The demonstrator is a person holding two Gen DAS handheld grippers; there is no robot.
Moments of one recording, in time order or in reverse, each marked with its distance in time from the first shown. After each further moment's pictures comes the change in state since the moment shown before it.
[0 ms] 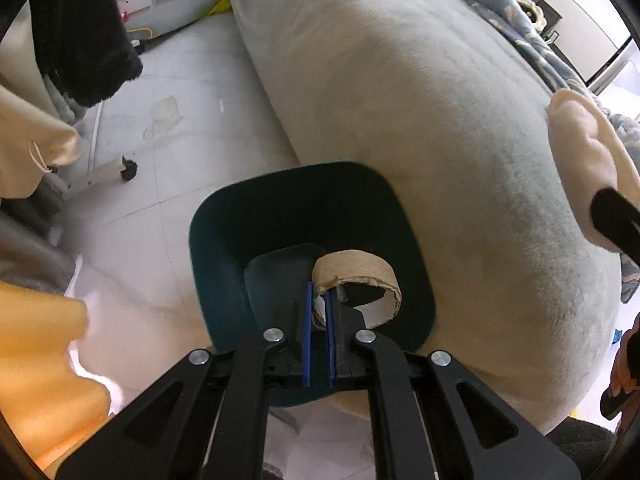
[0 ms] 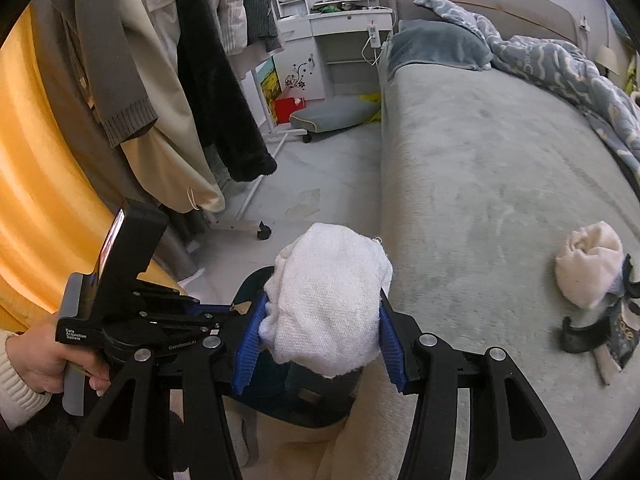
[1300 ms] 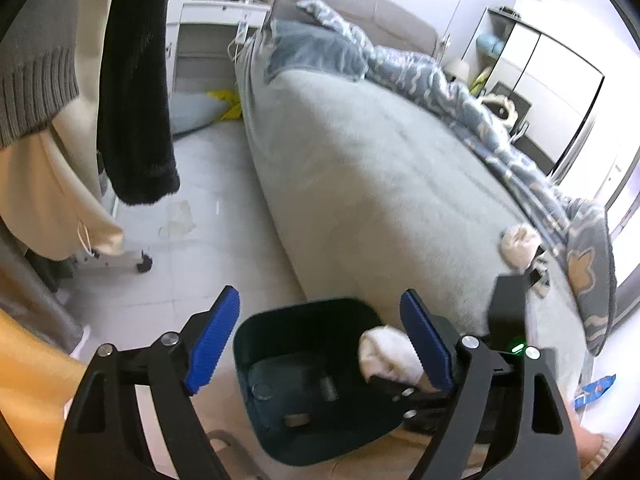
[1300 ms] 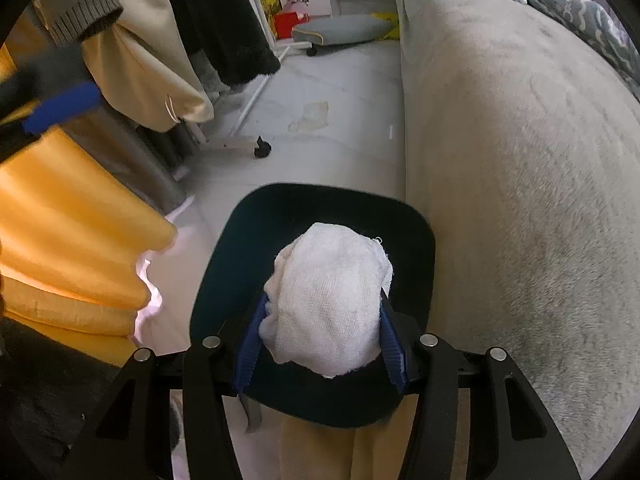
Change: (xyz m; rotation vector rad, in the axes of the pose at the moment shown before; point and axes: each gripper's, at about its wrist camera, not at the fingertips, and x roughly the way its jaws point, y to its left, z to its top) left arm -0.111 0.033 0.018 -0.039 -0.452 -0.083; right arm 0.113 0.030 -0.031 -0.014 0.302 -0.021
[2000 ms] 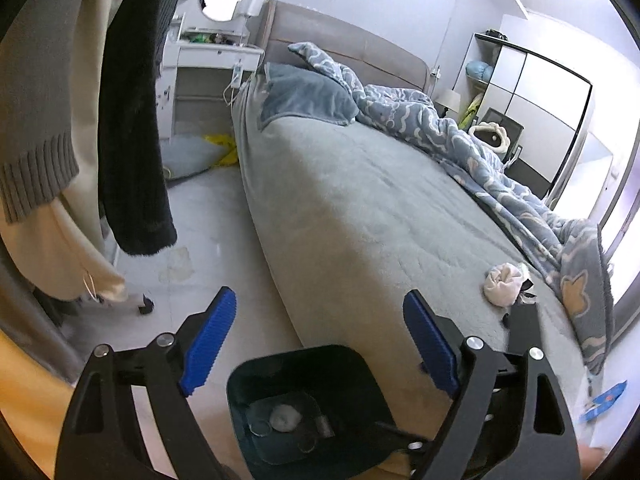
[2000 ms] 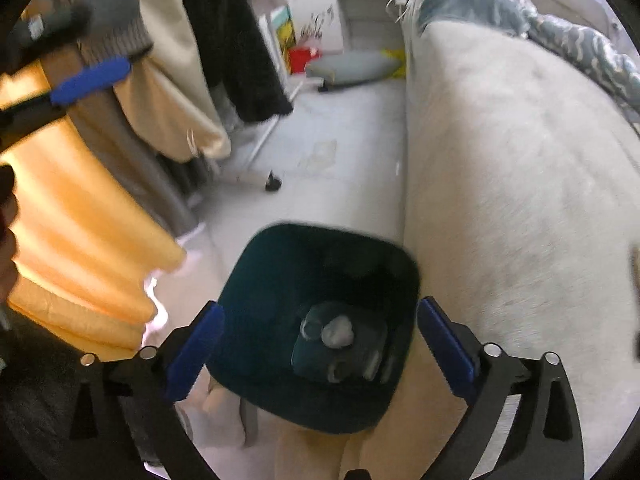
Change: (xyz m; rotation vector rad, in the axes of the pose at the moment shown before) left arm -0.022 -0.031 0.023 0.043 -0.144 0.019; right arm -0.061 -0.014 0.005 -0.032 -0.201 0.025
